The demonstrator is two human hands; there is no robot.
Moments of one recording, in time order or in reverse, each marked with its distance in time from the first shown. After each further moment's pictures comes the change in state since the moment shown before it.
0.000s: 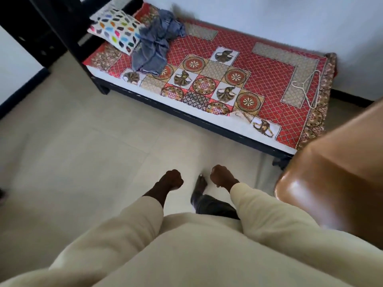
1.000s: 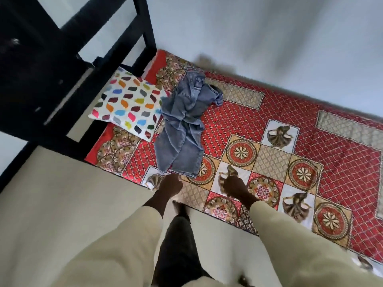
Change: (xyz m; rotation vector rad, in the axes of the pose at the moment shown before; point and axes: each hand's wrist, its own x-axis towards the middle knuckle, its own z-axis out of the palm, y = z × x) left_hand 0.586 -0.068 -0.621 -0.174 0.173 -0.008; right_hand 0.595 -0.488 -0.299 0.005 0.017 0.105
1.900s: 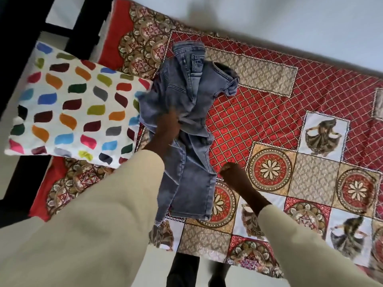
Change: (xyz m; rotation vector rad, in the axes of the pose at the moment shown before) left_hand 0.463 0.077 -0.046 0.252 0.137 0.288; right_hand 0.301 -0.087 -0.006 0.365 0.095 0.150
